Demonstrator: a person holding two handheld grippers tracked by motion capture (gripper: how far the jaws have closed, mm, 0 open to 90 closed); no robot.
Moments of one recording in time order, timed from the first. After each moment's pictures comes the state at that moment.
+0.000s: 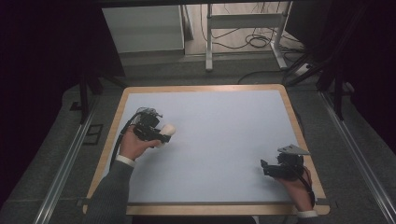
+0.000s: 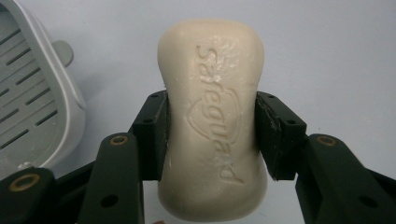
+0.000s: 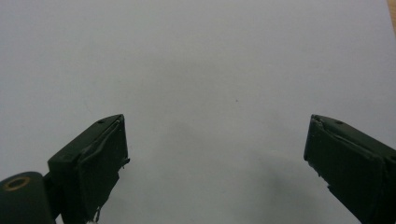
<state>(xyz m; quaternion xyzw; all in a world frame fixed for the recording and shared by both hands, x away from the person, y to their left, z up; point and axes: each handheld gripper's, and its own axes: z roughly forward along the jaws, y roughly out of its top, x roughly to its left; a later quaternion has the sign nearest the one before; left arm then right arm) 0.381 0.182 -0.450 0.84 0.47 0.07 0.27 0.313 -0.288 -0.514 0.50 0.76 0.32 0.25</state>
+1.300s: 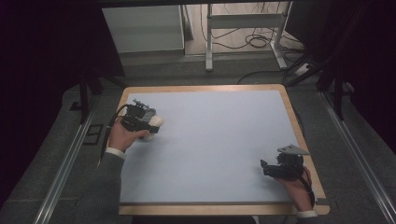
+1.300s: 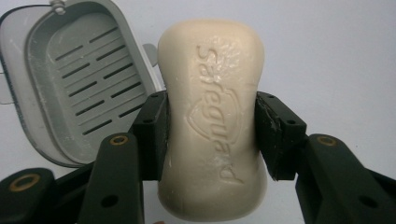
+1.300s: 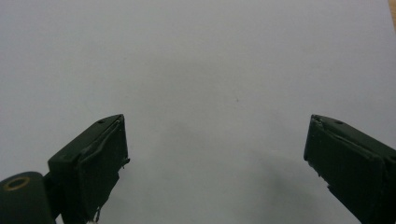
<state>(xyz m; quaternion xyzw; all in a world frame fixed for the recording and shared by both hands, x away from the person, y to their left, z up) 0.401 0.223 -0.443 0.81 0.51 0.07 0.28 0.313 -0.287 -0.515 0.50 0.76 0.32 0.25</state>
